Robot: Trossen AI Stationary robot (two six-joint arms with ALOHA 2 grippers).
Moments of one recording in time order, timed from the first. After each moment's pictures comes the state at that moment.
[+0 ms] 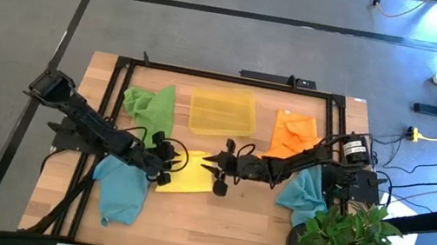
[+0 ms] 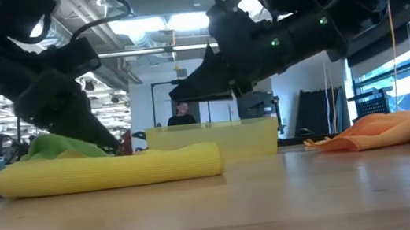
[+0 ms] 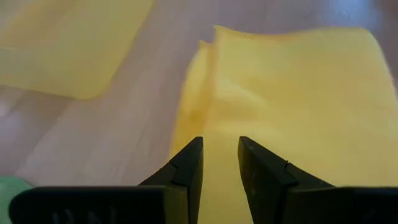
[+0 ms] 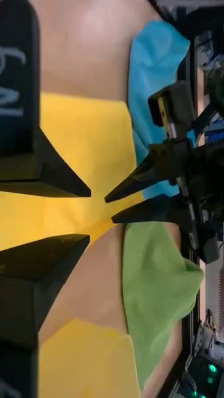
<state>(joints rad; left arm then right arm) -0.36 1.41 0.45 0.13 -0.59 -0.52 0.16 1.94 0.83 0.81 0.26 0.07</state>
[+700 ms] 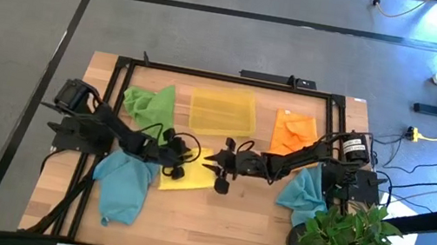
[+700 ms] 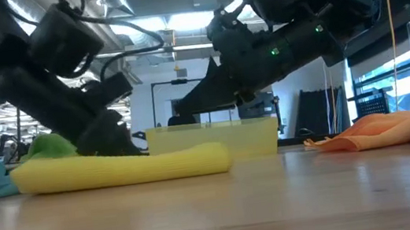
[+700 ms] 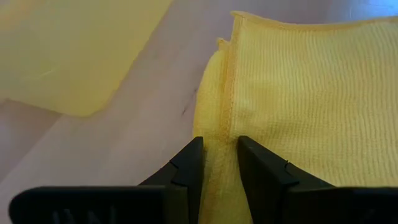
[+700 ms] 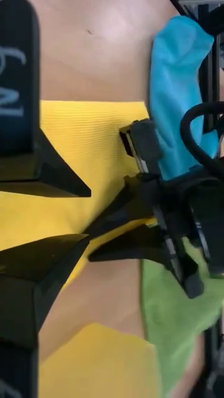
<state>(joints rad) -0.20 1.69 0.45 0.44 -0.53 -0.43 0.14 1.94 0.83 0.73 0.18 0.09</state>
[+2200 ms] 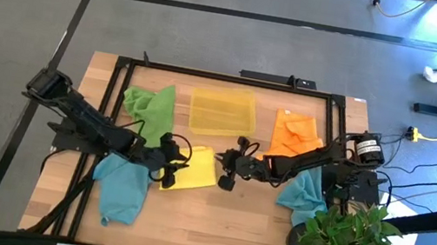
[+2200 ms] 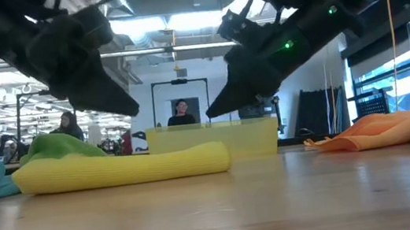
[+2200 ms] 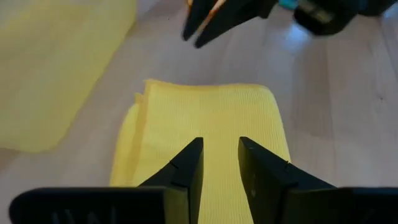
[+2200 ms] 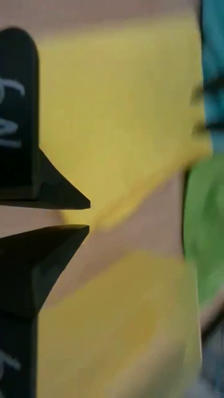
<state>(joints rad) -0.34 1.37 0.51 0.21 -0.49 -0.49 0.18 1.82 0.83 0.41 0.50 0.11</state>
